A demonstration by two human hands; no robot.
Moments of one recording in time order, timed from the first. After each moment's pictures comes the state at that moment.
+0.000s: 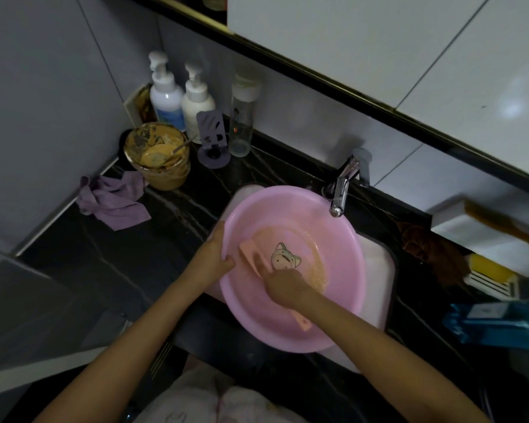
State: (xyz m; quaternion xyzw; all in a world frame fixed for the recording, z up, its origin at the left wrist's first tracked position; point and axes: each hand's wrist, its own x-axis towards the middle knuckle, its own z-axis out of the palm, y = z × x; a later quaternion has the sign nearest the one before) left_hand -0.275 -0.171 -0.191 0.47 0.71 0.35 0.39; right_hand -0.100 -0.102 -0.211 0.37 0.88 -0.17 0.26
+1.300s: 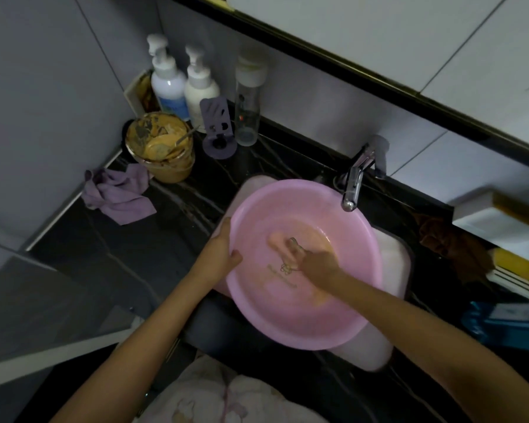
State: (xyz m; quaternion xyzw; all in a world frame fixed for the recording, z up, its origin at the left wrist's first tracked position) left_hand -0.276 -0.166 -0.205 0.47 0.74 0.30 0.38; right_hand -0.067 -0.041 -0.231 0.33 0.87 -0.02 0.36
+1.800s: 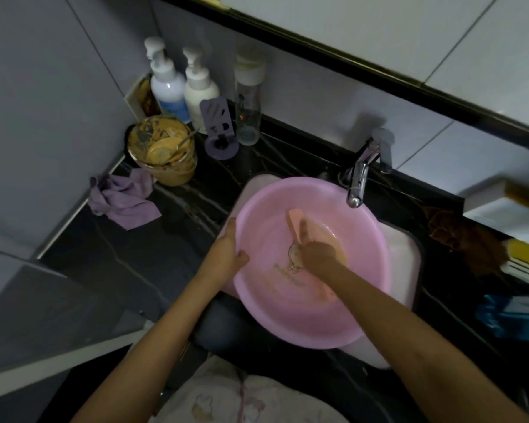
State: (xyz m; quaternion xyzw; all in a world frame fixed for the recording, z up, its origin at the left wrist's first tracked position) left_hand -0.273 -0.163 -0.199 0.45 0.76 0.29 0.38; right_hand -0.096 -0.041 -0.226 0.53 0.79 -0.20 0.23
